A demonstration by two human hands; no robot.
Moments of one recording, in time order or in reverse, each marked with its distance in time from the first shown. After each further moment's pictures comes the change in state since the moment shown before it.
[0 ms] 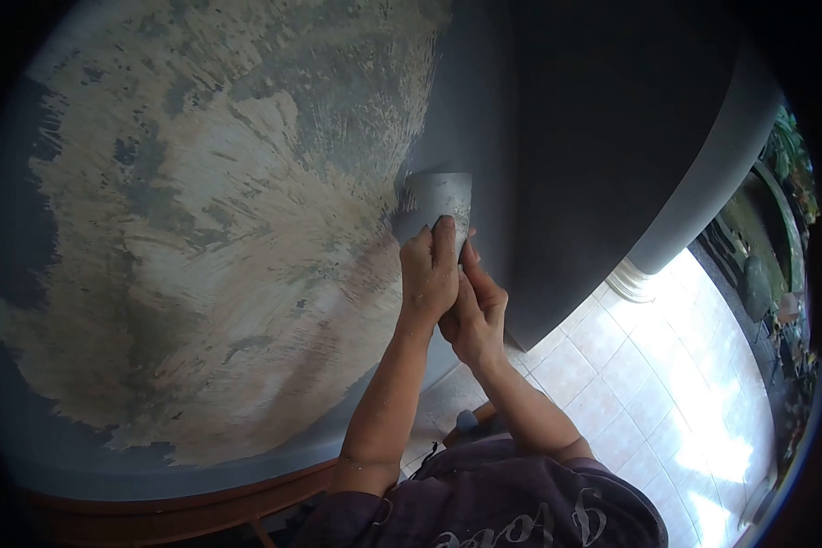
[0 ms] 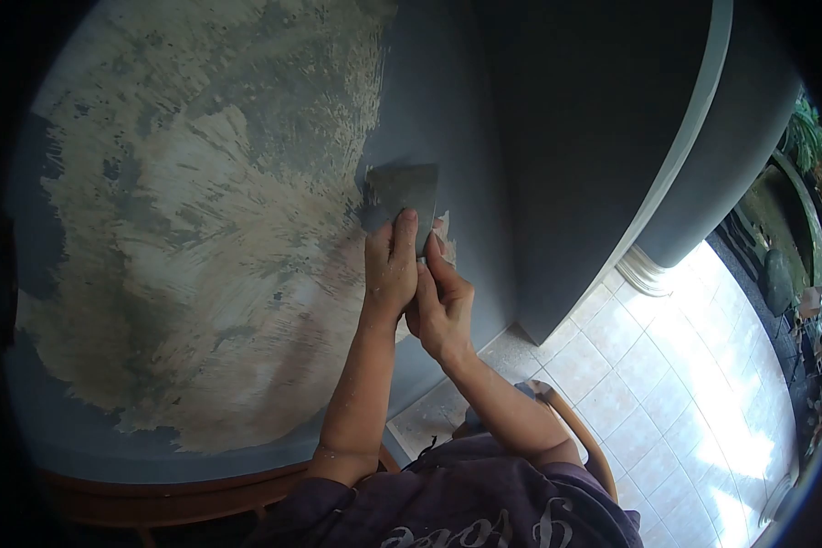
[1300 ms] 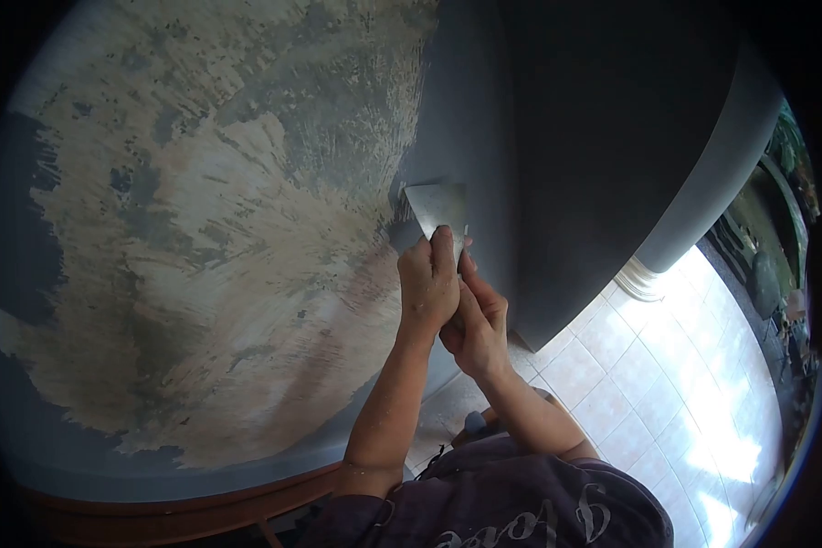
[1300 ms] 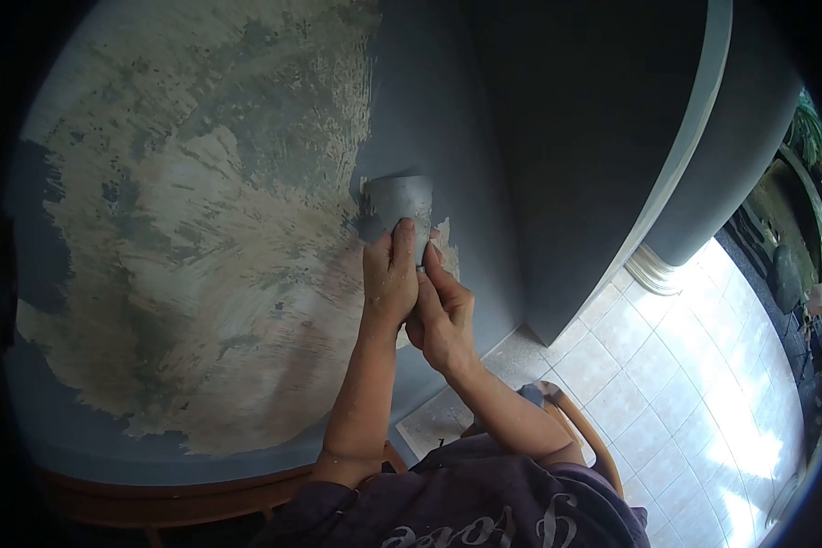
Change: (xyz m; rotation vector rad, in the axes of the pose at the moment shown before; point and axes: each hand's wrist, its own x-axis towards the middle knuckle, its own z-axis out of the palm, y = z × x) left_hand 0.000 0.001 0.000 0.137 0.013 -0.030; right_hand -0.002 -0.011 -0.001 0.234 -0.022 0.205
